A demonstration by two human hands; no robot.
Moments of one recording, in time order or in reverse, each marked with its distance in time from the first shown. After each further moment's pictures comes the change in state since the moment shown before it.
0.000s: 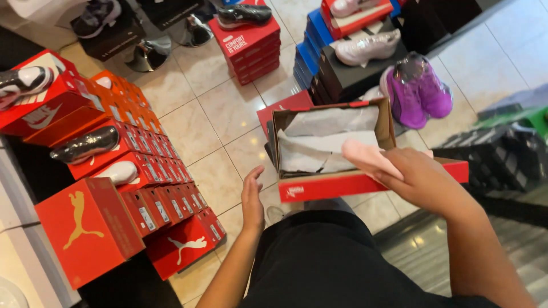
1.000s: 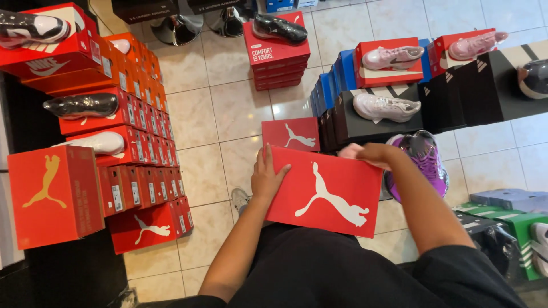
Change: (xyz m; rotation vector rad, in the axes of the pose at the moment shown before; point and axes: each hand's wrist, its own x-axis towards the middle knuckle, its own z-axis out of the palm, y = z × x) left_hand 0.154 -0.051 0.105 0.940 0.120 -0.016; right_hand 0.345 0.240 0.106 -0.075 -0.735 0.311
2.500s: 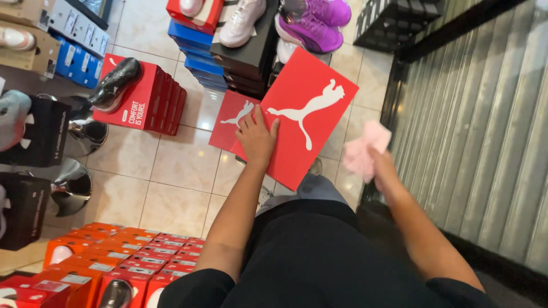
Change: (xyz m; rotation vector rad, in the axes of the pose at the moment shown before) left_hand 0.072 -0.001 0.032 0.337 -0.045 1.081; right_hand -0.181 -0.165 0.424 2.034 1.282 0.634
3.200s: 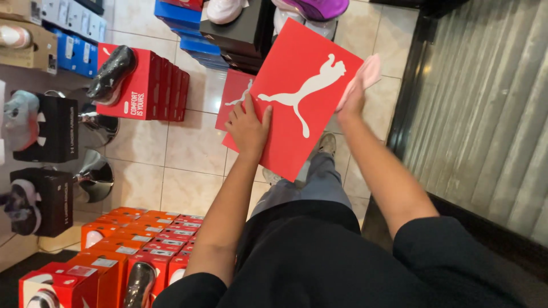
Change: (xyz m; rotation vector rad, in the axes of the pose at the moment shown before) left_hand 0.007 0.000 -0.017 0.062 -0.090 0.000; right_hand 0.038 -0.093 0.147 0.859 0.058 -0.078
